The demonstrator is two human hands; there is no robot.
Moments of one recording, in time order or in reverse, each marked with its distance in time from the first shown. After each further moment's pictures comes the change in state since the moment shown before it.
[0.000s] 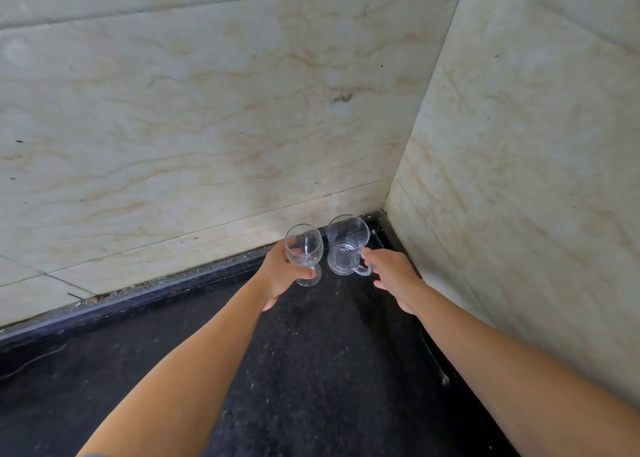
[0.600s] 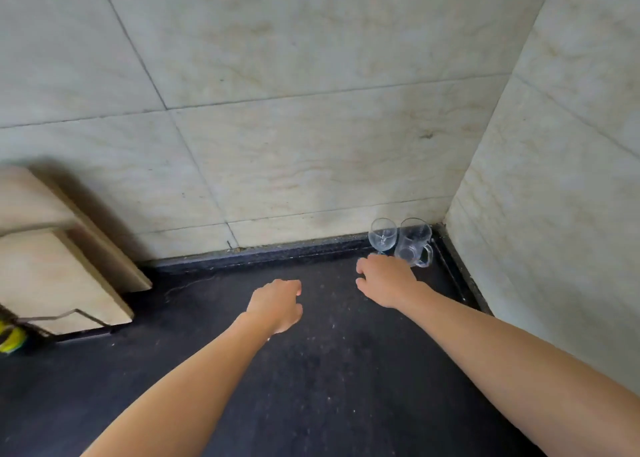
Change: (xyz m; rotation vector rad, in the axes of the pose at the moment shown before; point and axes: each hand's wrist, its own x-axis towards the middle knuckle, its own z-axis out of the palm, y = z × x) left_hand -0.247 -0.034 -0.095 1.204 0.254 -0.008; right_hand -0.183 -0.056 0.105 -1.341 -0.124 -0.746
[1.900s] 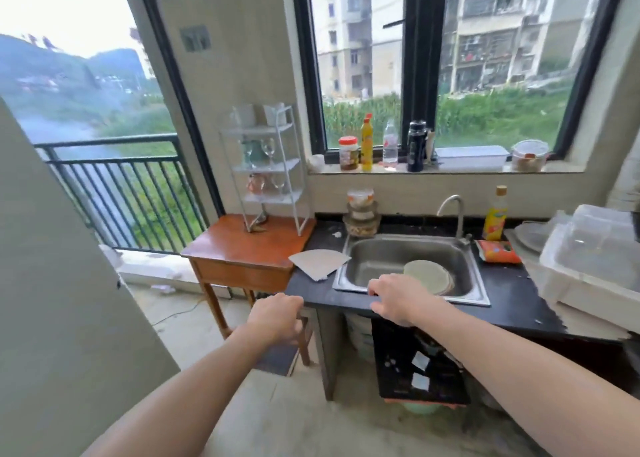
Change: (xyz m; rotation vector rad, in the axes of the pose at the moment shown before) left_hand -1.109 -0.102 0.256 -0.292 0.355 -1.766; right_hand -0.692 -0.824 0.151 -0.324 -0.071 -1.950
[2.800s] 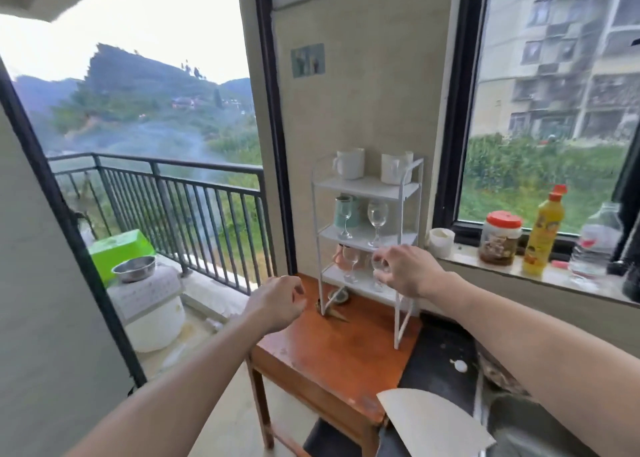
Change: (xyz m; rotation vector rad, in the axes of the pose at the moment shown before) left_hand 0.329 -0.340 -0.102 -0.337 0.292 -0.367; right_hand 0.546 -0.076 -0.121 0.121 0.241 -0.265
